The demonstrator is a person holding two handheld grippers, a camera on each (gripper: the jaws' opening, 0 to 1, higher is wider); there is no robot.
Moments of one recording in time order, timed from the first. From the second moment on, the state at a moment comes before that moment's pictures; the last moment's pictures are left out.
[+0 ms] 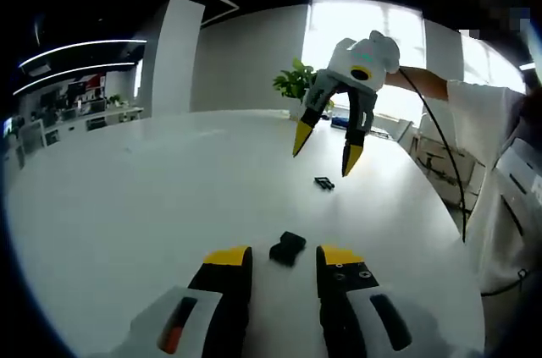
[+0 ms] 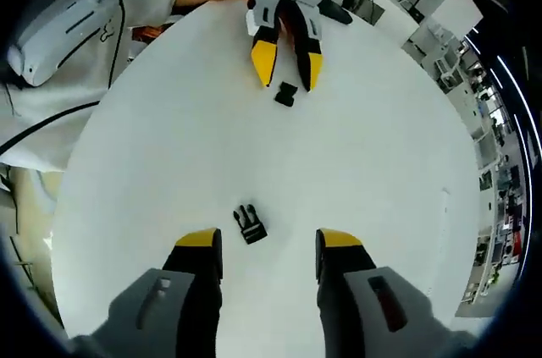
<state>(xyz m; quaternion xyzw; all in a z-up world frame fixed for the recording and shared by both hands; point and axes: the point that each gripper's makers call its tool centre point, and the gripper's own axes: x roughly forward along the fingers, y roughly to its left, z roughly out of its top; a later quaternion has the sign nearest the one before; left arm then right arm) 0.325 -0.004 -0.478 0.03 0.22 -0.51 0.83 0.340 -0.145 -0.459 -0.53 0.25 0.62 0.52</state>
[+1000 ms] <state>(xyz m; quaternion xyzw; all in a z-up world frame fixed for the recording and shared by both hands) 0.325 -0.005 -0.478 0.03 0.22 -0.51 0.83 0.330 -0.150 -0.475 -0.54 0.27 0.65 0.46</state>
